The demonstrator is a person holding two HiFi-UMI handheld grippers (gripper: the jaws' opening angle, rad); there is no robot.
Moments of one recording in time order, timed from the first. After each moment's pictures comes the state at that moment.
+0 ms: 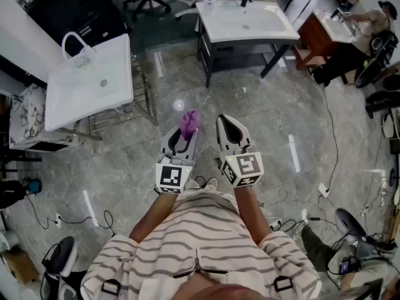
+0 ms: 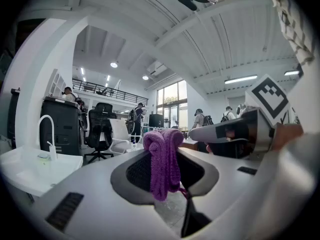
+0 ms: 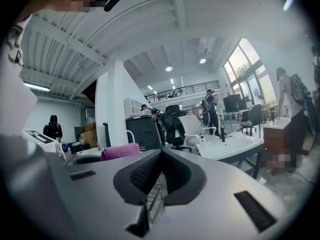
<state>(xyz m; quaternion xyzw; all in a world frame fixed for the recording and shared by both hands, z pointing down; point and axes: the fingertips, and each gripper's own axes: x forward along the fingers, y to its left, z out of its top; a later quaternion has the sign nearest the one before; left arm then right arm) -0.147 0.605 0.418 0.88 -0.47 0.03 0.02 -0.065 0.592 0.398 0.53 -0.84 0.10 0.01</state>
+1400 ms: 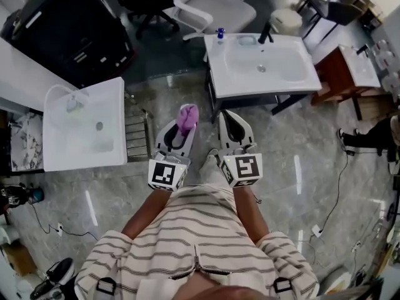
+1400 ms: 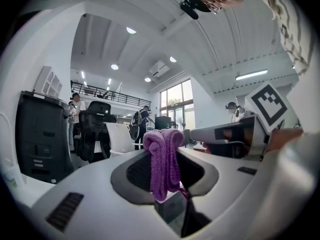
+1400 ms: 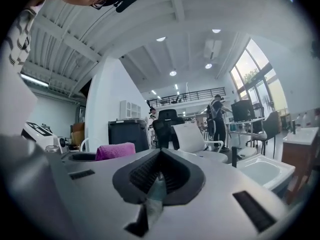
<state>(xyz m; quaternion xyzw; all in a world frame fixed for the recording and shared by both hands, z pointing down) -0.105 0.221 0.401 0.87 -0.49 0.02 0.01 -0.017 0.200 0.379 0.51 -0.86 0.05 0.00</state>
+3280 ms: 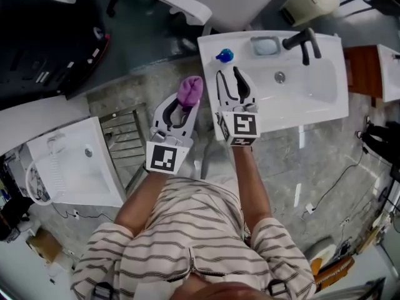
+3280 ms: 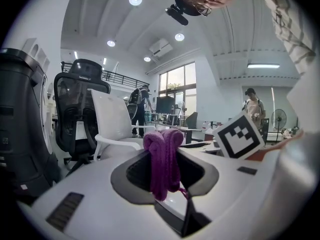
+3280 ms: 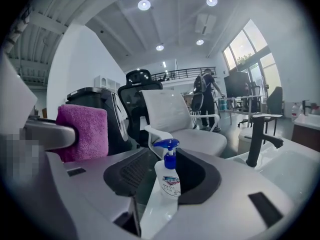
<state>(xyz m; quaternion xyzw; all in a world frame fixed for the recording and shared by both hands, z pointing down) -0.063 -0.176 0.518 0.88 -0.46 0.08 0.08 0.024 -0.237 0.575 0.55 -0.82 0.14 0.09</state>
